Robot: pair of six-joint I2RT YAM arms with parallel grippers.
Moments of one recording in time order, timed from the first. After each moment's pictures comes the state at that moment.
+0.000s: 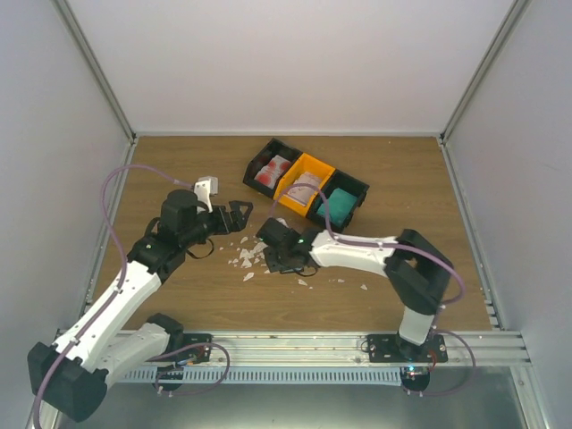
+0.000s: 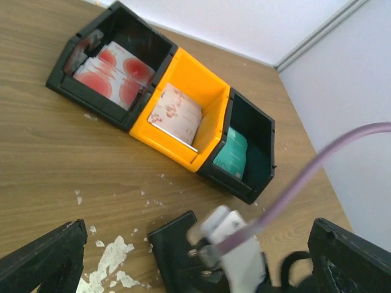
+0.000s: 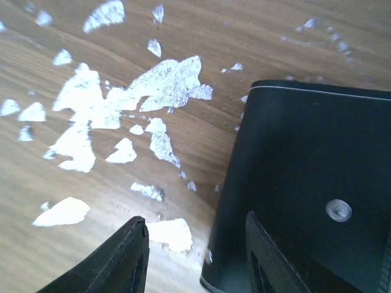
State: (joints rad) left arm -0.41 0.91 0.80 -0.33 0.18 -0.57; right arm 1.02 1.85 1.20 -0.51 0.16 0.60
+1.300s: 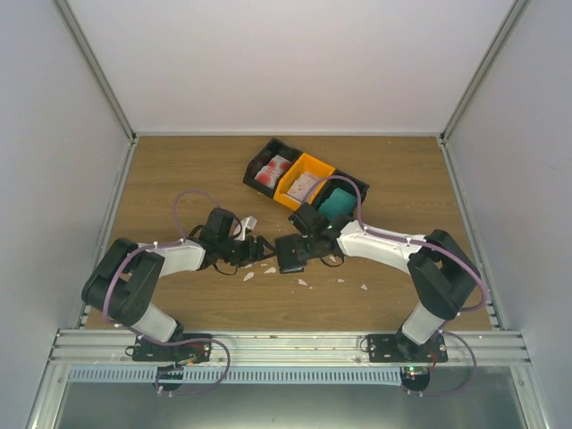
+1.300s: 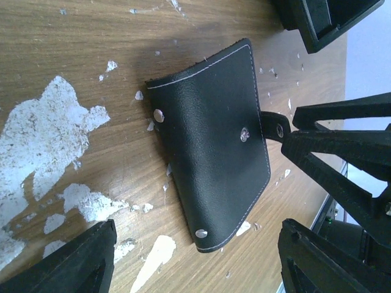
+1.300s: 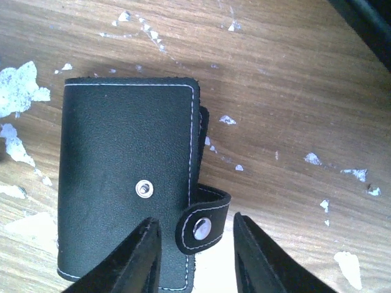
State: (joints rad) left arm -0.43 1.53 0.56 0.09 0.67 -0.64; right arm 0.82 1.66 1.03 -0.54 0.11 0.53
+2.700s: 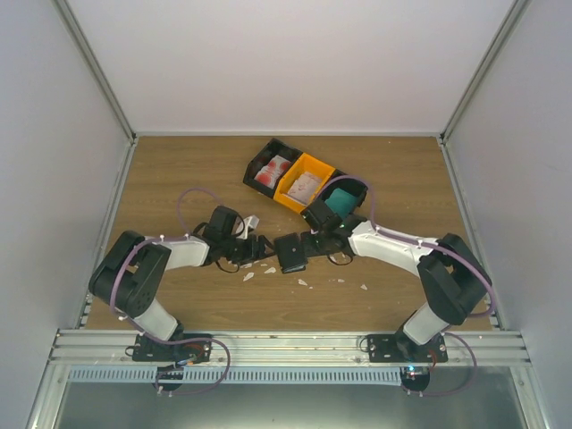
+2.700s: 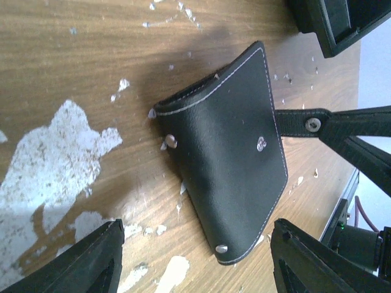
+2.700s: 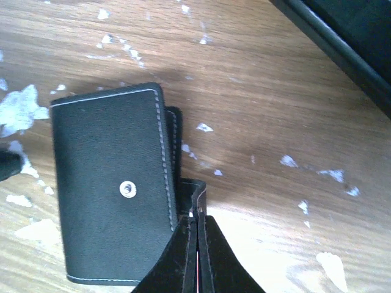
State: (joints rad) left arm -0.43 1.59 0.60 0.09 0.66 -0.61; right arm 0.75 1.61 0.98 -0.50 0.05 0.55
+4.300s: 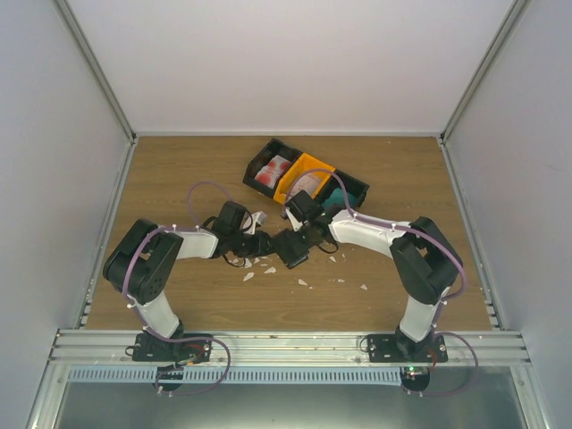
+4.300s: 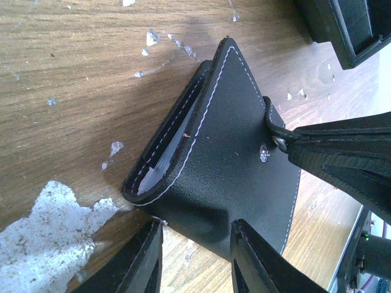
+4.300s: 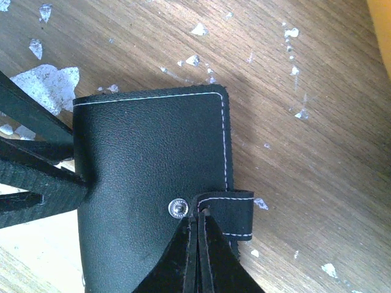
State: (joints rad) left arm -0.46 1.72 0.70 0.09 0.62 -0.56; right arm 0.76 1.79 1.15 -0.52 -0.02 0.15
